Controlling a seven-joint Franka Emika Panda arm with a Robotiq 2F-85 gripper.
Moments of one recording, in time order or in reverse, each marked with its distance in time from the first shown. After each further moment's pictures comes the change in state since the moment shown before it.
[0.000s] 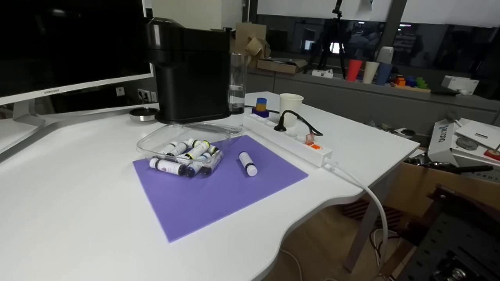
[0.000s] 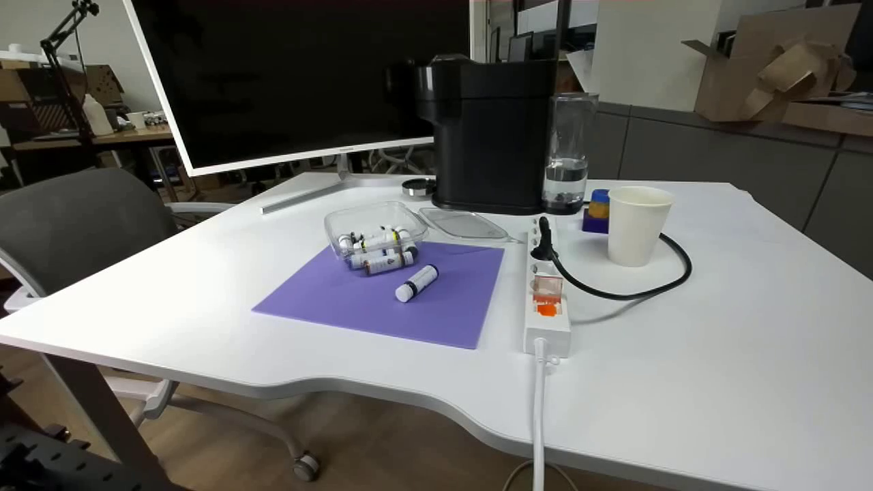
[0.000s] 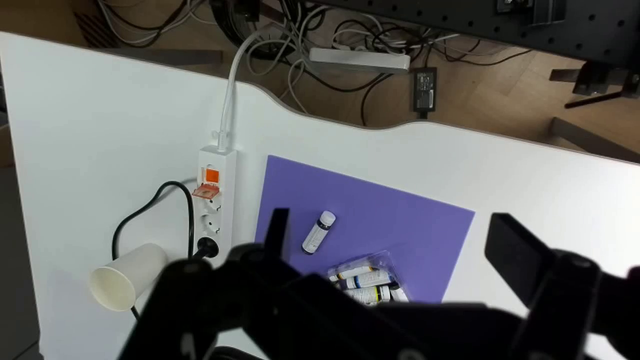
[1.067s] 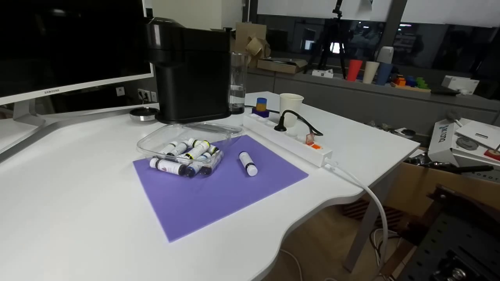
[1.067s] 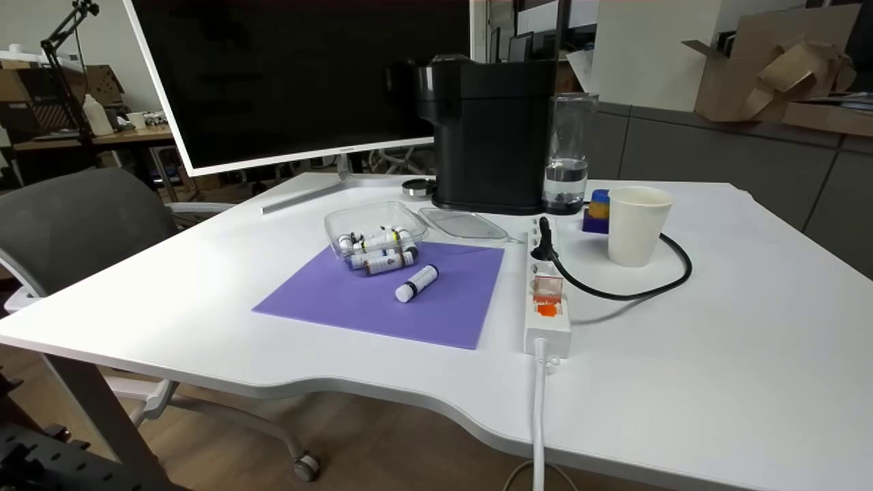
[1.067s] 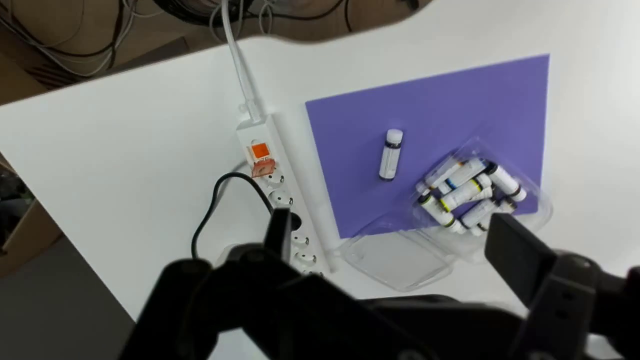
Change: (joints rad) arm -0.237 0.142 -0.198 0.001 0.003 0.329 0.104
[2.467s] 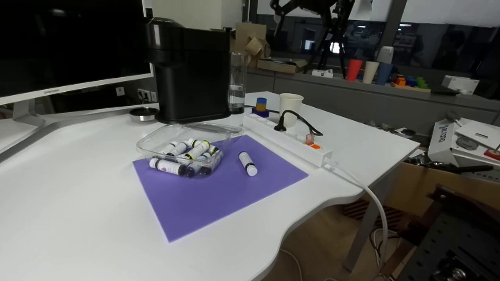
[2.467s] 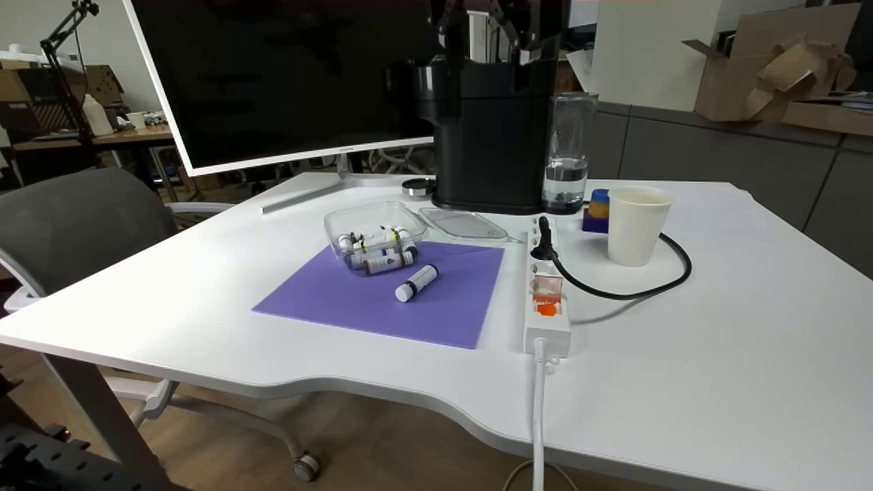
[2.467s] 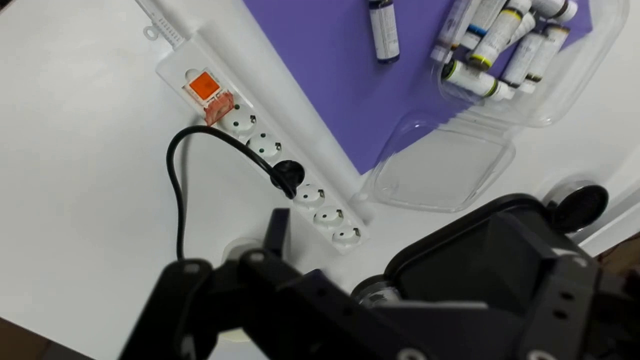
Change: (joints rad) arm 0.023 0.681 -0.162 0.262 0.312 0.445 -0.008
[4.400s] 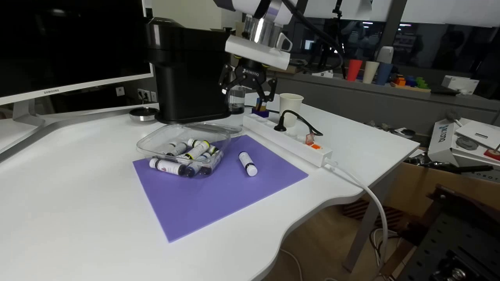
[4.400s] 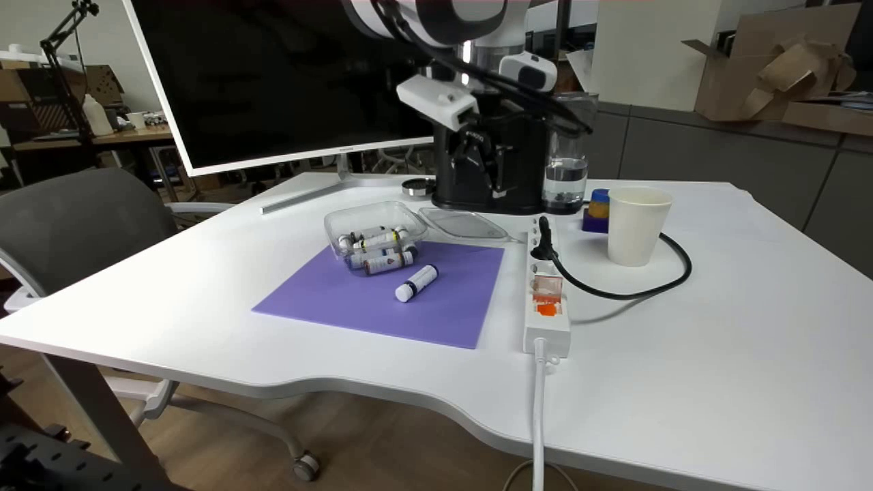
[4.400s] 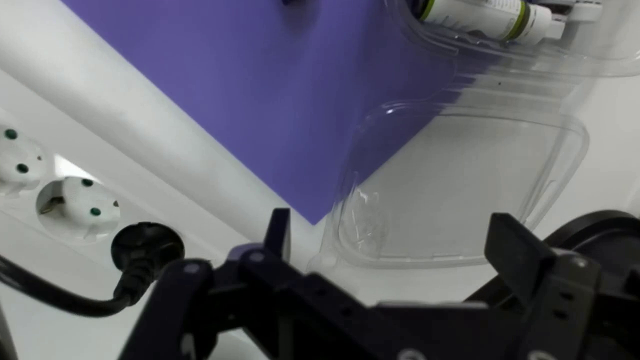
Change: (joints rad) arm -0.001 0.683 0.149 0.465 0.202 0.092 0.119
